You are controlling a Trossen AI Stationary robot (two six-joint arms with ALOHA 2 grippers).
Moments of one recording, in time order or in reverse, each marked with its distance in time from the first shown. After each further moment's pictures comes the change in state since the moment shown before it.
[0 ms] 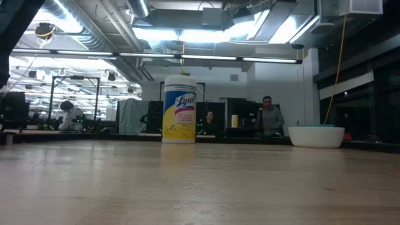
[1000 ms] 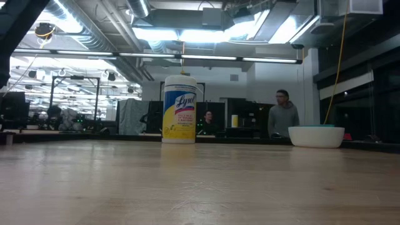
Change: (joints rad) left arm 0.034 0.029 -0.002 -0.001 0.031 -0.042; right arm 0.014 0.060 0.149 -0.043 -0.189 0.027
